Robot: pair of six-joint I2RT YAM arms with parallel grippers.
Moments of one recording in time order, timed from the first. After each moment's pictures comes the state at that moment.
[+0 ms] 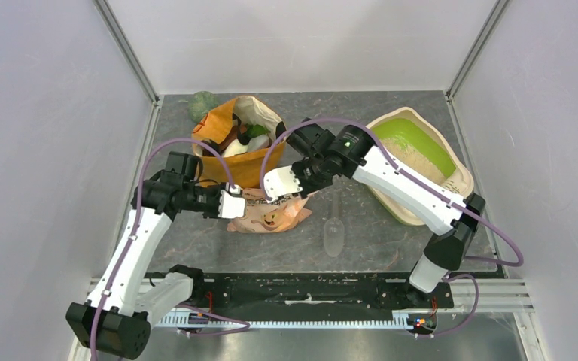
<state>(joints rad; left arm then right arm) -0.21 0.97 1.01 -1.10 0.76 1.43 0.92 1.67 1.83 -1.27 -0.09 -1.11</state>
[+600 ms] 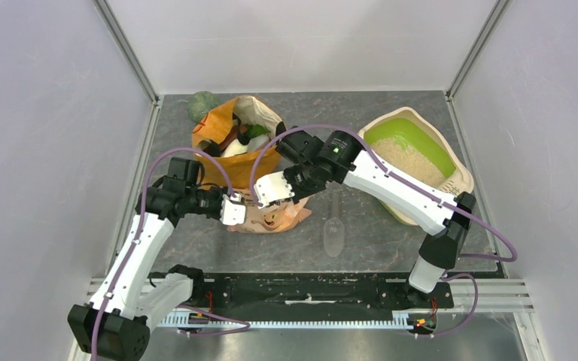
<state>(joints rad) -0.21 0.93 0.90 -0.97 0.79 1.51 0.98 1.72 1.86 -1.27 -0.03 -1.05</state>
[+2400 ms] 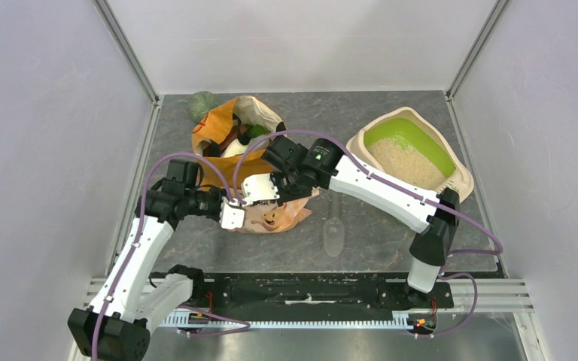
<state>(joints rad) -0.21 0.91 0.87 -0.94 0.80 1.56 1.04 1.79 1.84 -1.17 0.01 -0.88</state>
